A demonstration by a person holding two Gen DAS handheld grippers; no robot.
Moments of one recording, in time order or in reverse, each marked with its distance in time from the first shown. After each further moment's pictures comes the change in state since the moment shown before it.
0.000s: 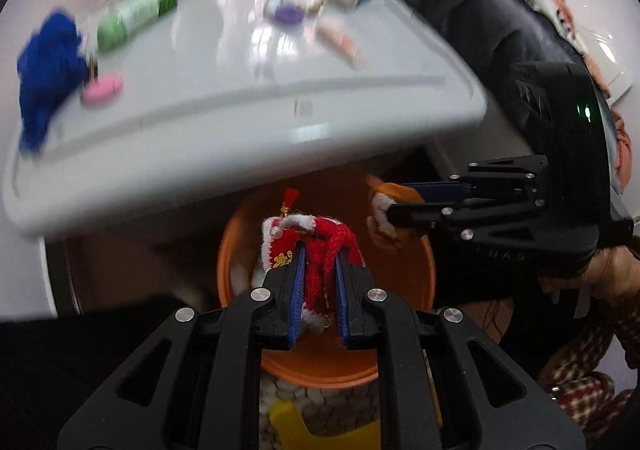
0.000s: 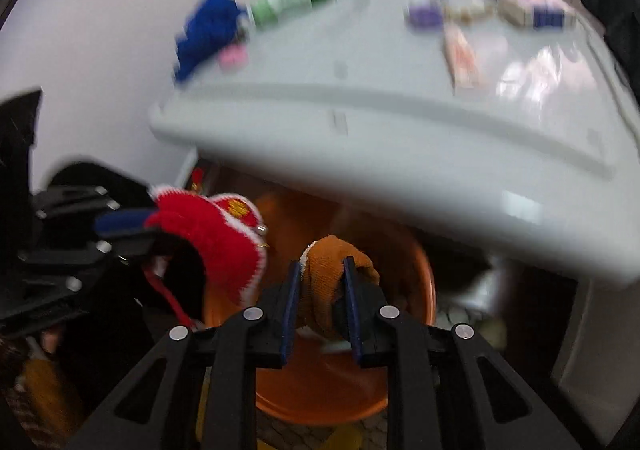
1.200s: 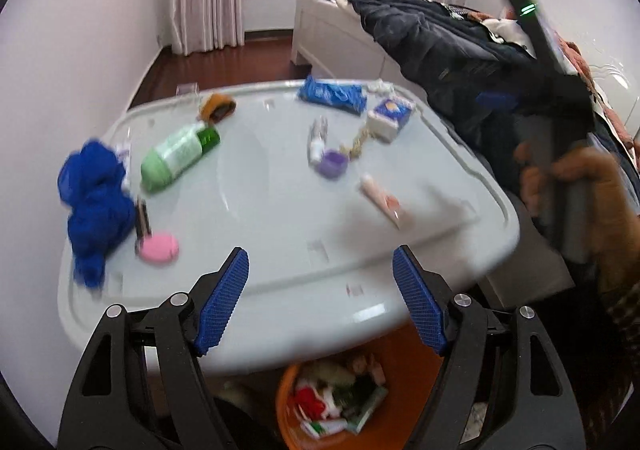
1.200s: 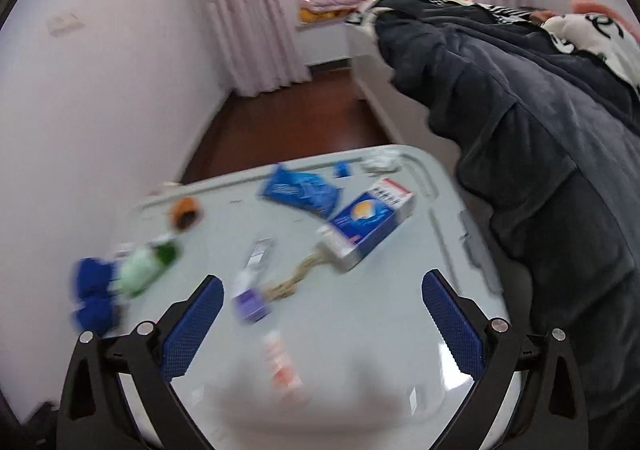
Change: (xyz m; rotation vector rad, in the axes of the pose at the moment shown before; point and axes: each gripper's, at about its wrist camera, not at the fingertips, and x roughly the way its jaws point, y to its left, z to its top) left arm -0.047 0.010 0.102 0.020 -0.344 0.146; right arm -0.116 -0.119 0.198 0.376 -0.503 -0.378
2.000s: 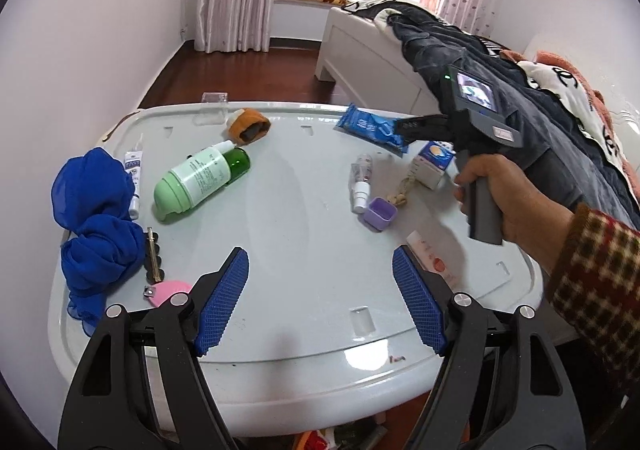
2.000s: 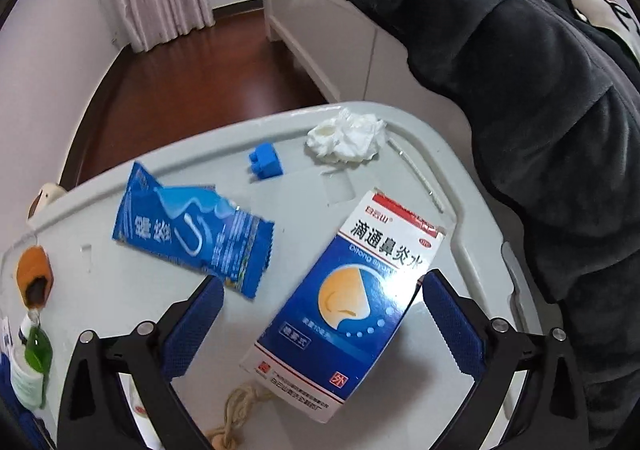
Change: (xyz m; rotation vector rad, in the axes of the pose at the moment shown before) left arm 0.032 0.053 0.032 -0.128 -0.043 0.010; right arm 0.165 0.010 0.041 0.099 0.227 -0.279
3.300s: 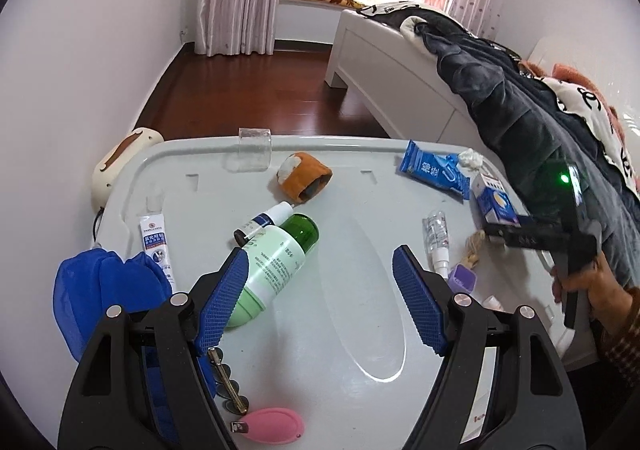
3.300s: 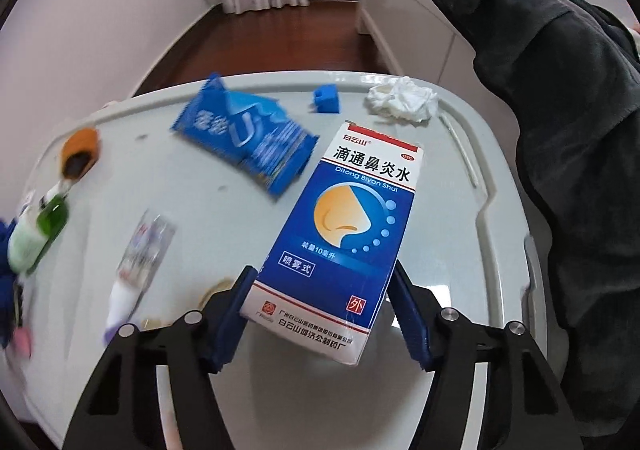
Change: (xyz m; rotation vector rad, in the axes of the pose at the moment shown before) left arm 0.051 0.090 0.073 0.017 -0.002 -0.030; right arm -0.020 -0.019 -0.048 -0.290 -0.007 0.218
